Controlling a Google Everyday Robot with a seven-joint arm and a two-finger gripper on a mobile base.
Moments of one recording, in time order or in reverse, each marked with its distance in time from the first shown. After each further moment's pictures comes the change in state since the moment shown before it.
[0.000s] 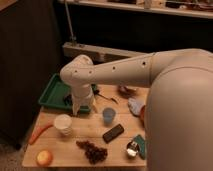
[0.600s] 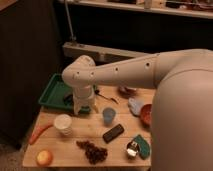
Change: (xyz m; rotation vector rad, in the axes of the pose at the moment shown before) arm 0.002 -0.015 -0.002 -0.009 -0.059 0.035
